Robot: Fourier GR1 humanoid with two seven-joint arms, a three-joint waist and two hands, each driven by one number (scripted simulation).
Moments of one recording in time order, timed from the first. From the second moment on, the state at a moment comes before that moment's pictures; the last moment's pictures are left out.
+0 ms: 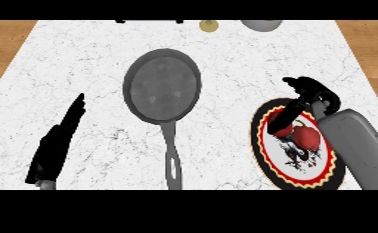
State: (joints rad) left arm 0.08 0.31 -0.09 -1.60 -0.08 0.10 0.14; right arm -0.50 -0.48 0.33 -1.31 0.03 0.23 1.10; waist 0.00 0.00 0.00
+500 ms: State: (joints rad) left arm 0.08 0.30 -0.07 -1.59 -0.09 0.08 0.13; right arm -0.49 -0.44 0.34 -1.22 0.07 0.24 1.07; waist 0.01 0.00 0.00
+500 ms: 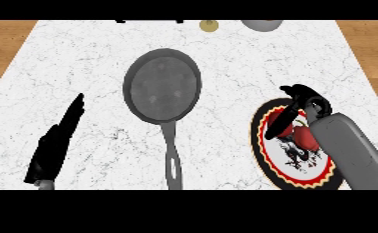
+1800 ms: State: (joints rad) left arm 0.09 0.23 -0.03 -1.63 -0.17 0.03 0.15; right arm -0.43 -0.29 0.18 -1.09 0.28 0.20 0.93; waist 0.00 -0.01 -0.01
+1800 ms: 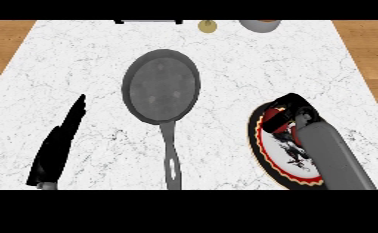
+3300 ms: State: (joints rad) left arm 0.05 0.21 -0.02 -1.63 -0.18 0.01 0.17; right arm -0.91 -0.27 0.32 -1.02 0.67 -0.09 0.08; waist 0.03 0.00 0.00
